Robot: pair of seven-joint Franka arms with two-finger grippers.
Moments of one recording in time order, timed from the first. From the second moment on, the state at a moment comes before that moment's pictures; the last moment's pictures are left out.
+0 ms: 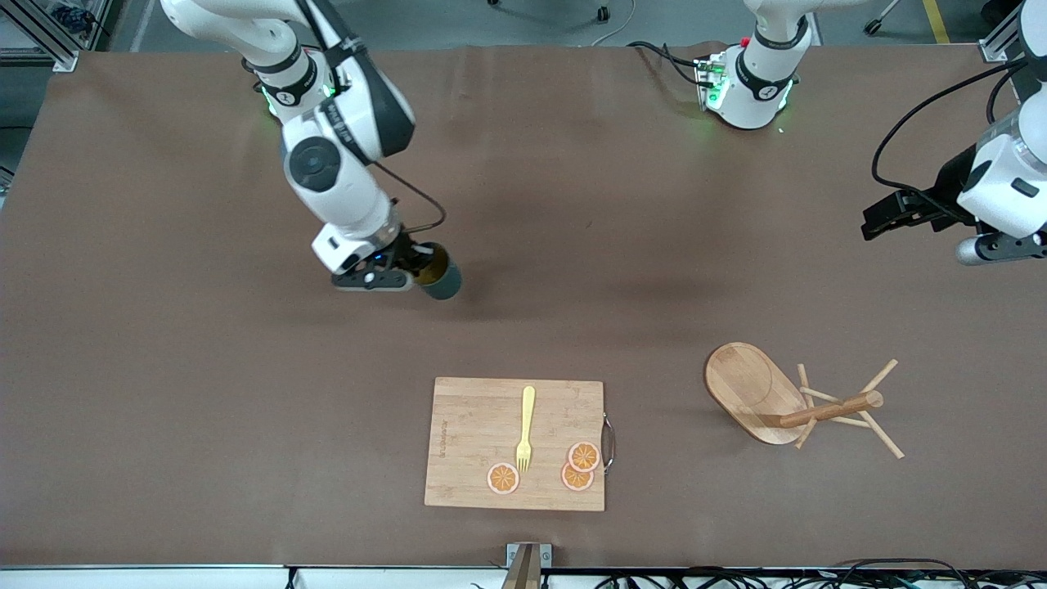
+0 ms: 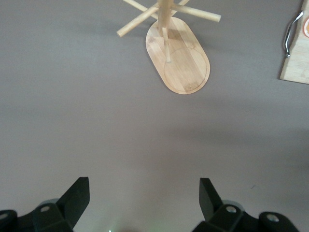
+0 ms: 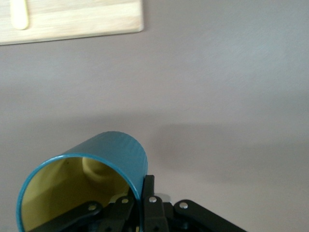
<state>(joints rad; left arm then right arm) 0.09 0.03 -0.16 -1.61 0.00 1.57 -0.19 0.65 0.22 -0.07 -2.07 0.17 2.34 0.58</state>
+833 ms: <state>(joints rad) 0.12 0.04 -0.16 -1.72 0.00 1.68 -0.19 0.85 0.57 -0.07 -1.73 0.02 2.30 0.74</state>
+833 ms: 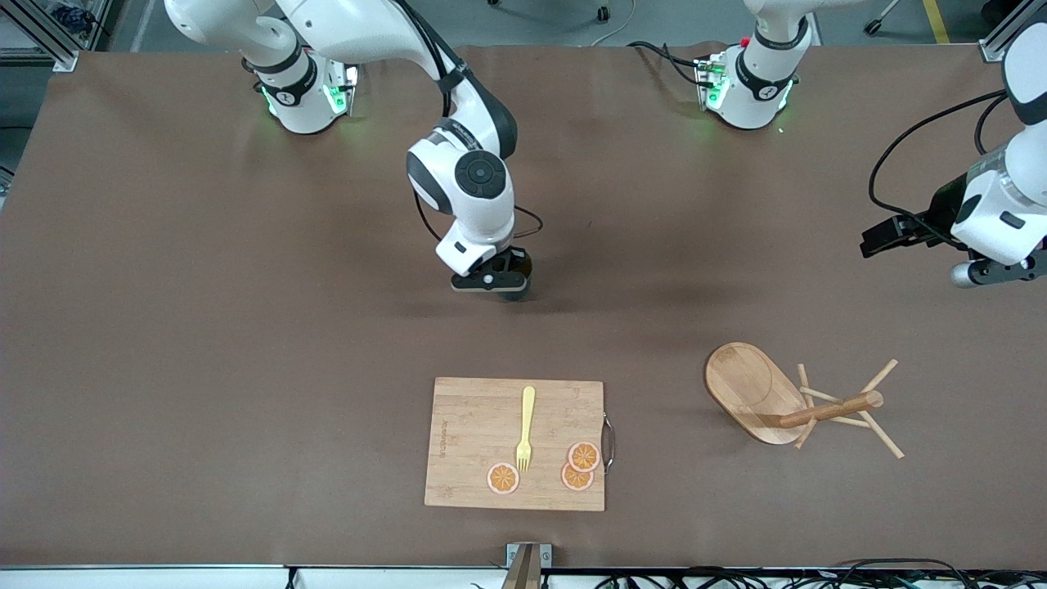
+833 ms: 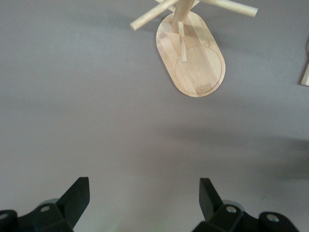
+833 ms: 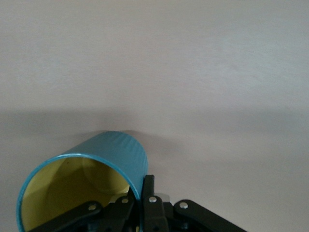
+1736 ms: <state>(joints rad) 0.08 0.04 -0.24 -1.75 0.00 1.69 -0.26 0.88 0.64 -0.07 -1.66 0.02 2.33 0.75</state>
